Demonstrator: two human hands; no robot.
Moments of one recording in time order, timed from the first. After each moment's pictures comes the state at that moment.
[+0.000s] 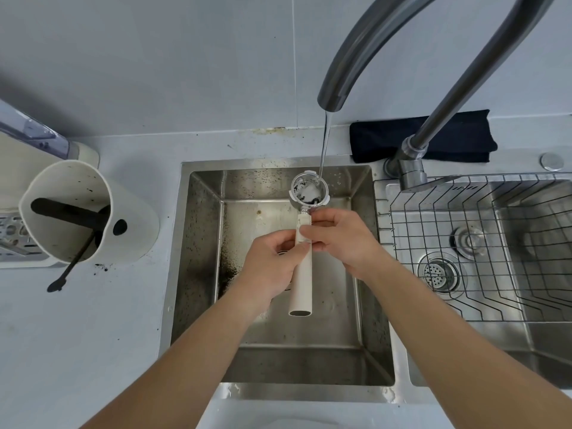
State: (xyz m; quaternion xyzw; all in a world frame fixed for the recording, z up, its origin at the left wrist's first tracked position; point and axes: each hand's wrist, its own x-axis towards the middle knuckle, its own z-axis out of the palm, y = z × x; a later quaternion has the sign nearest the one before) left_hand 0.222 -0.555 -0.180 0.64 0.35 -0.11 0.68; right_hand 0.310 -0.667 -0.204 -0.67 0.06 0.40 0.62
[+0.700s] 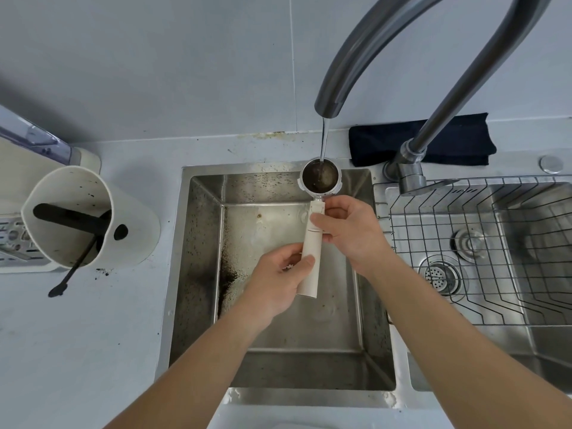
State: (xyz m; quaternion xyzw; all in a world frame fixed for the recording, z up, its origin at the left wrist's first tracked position) left_hand 0.211 -0.564 -0.187 0.65 0.32 -0.13 0.68; right_hand 0.321 -0.670 -0.196 -0.70 0.08 0.32 0.64
